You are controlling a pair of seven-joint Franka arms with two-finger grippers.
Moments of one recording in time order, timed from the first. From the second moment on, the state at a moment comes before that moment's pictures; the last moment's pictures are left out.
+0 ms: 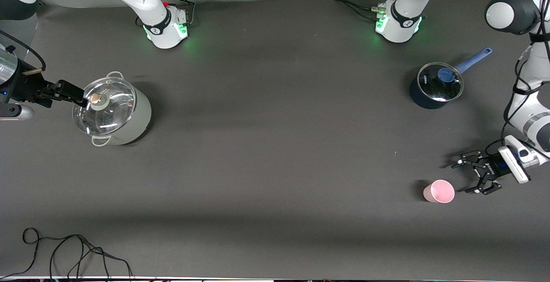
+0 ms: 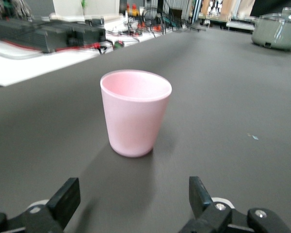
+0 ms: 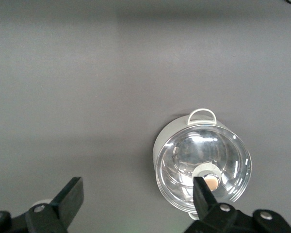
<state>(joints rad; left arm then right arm) 0.51 0.98 -0.02 -1.44 -1.22 1.80 2.32 0.04 0.00 -0.04 -1.62 -0.01 1.59 0.04</state>
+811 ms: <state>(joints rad) 0.51 1.03 -0.06 -1.52 -1.41 1.80 2.53 0.04 0.00 -0.04 -1.62 -0.01 1.59 0.04</state>
